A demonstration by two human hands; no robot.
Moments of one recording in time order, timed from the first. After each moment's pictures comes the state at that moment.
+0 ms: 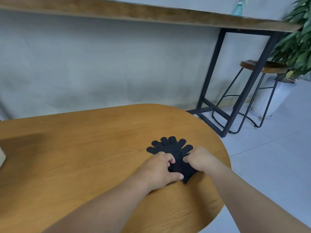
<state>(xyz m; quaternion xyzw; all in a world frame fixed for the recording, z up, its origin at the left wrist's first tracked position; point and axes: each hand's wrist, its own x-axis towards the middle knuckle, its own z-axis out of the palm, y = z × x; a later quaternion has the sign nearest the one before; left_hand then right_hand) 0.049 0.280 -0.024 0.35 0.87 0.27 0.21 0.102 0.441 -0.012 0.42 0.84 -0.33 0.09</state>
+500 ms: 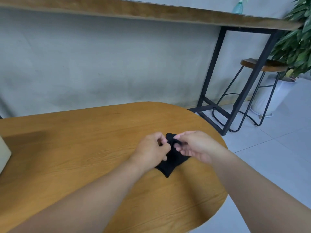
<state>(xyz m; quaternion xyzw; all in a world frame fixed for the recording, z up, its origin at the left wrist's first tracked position) 0.034 0.270 0.010 0.25 0.84 0.45 0.16 0.103 0.409 0.045 0.33 0.68 -0.65 0.02</state>
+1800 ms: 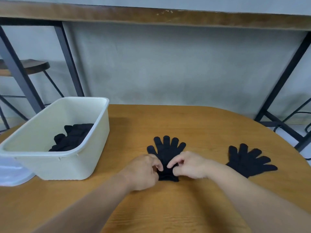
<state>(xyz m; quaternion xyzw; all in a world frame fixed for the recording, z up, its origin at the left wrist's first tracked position) 0.009 0.016 -0.025 0.31 0.92 0.23 0.12 0.036 0.217 -0.001 0.02 0.92 -0.32 0.21</state>
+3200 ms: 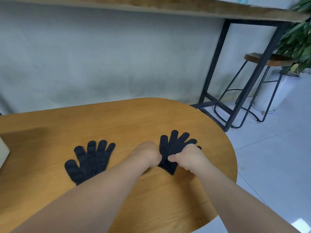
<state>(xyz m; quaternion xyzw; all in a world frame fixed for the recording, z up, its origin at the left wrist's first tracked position) -0.004 0.285 -0.032 0.21 0.94 0.10 0.25 0.090 0.395 -0.022 0.40 0.84 -0.35 0.09</state>
